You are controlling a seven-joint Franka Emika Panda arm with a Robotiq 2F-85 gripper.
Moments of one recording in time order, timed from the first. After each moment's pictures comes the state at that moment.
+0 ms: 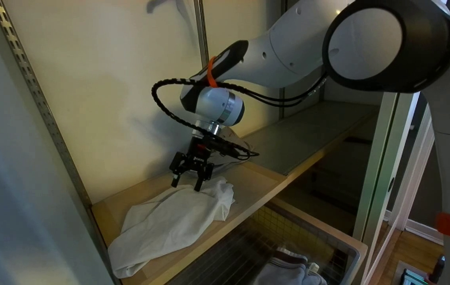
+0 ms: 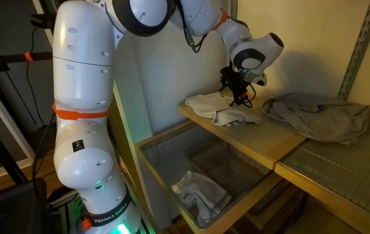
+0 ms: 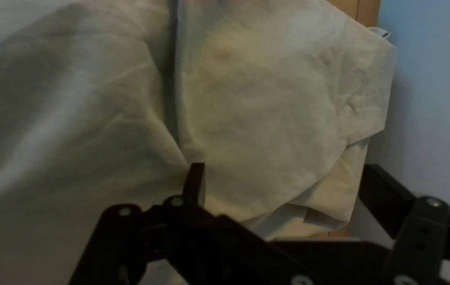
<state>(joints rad) -0.07 0.31 0.02 -1.81 0.69 1.93 -0.38</state>
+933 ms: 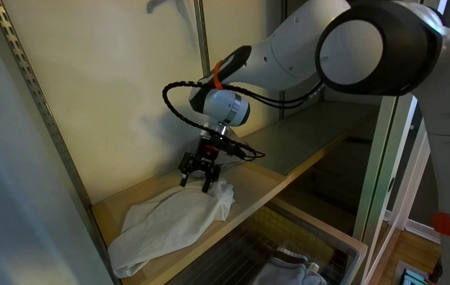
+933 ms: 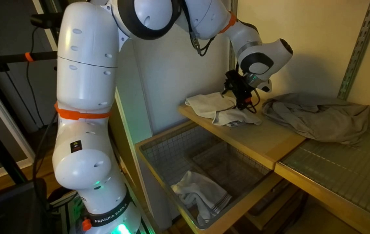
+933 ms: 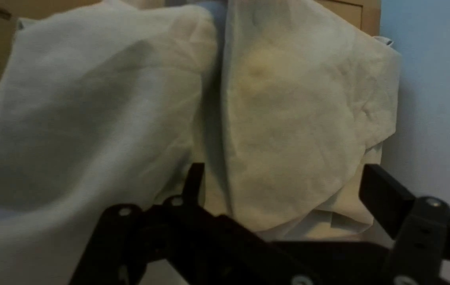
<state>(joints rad) -0.11 0.35 0.00 -1.79 0.70 1.86 -0.38</state>
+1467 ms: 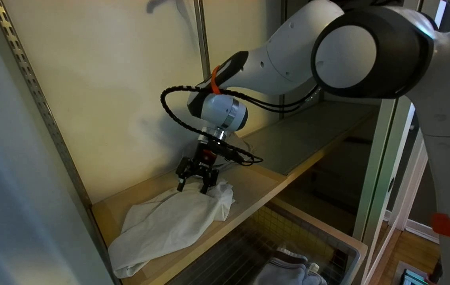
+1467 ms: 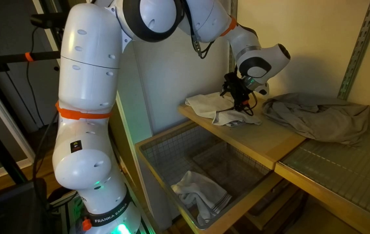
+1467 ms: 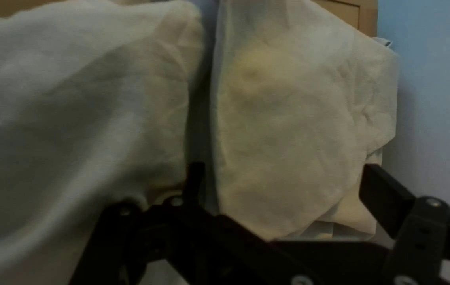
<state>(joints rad) -0.11 0.37 0.02 -1.79 0.72 1.86 -0.38</state>
